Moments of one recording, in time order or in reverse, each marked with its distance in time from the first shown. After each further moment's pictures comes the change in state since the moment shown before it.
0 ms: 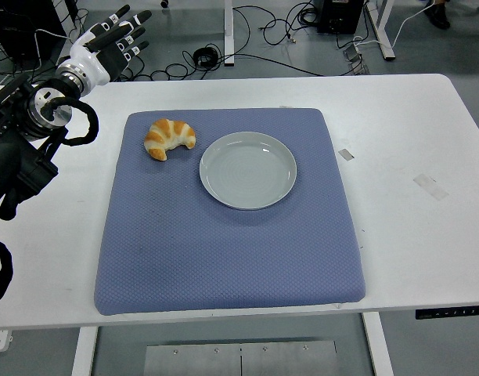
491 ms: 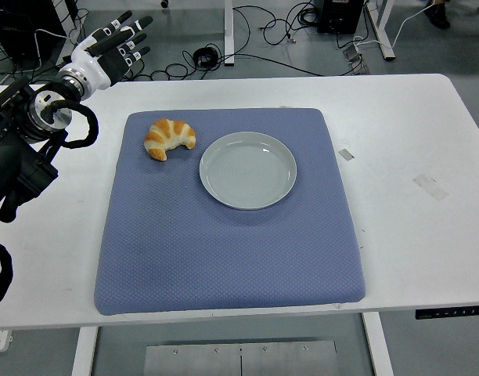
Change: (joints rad) left arm 0.009 0.000 -0.003 0.000 0.001 -0.010 0.015; right arm 0.000 0.000 -0.001 0.000 0.000 0.000 0.000
